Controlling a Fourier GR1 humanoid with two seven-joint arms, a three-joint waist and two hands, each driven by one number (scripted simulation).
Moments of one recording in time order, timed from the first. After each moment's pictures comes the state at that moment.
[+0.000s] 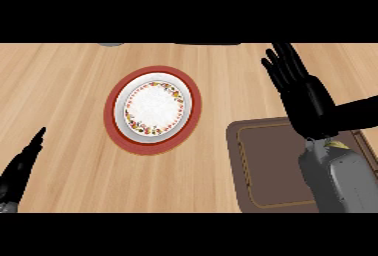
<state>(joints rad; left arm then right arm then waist) 0.03 0.61 -0.16 -1.28 0.06 0.24 0.13 -0.41 -0.19 0.10 -1.63 -0.34 -0.07 0.15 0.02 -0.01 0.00</state>
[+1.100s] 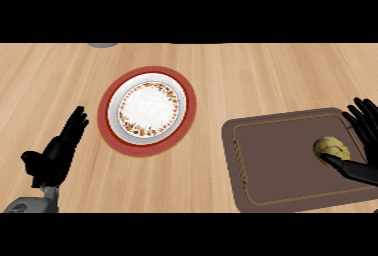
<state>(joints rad) -0.06 0.38 -0.11 -1.33 0.21 0.09 -0.15 0.02 -0.36 -0.19 -1.57 -0.34 0.05 -0.07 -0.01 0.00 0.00</state>
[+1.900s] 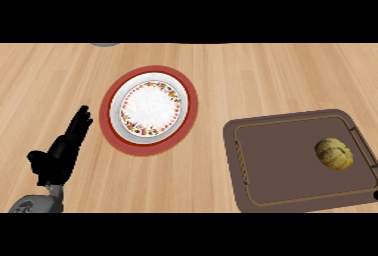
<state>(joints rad) -0.07 0.34 -0.09 -1.31 0.17 0.08 -0.16 0.06 -0.74 -0.19 -1.52 -0.23 0.37 0.17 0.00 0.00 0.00</state>
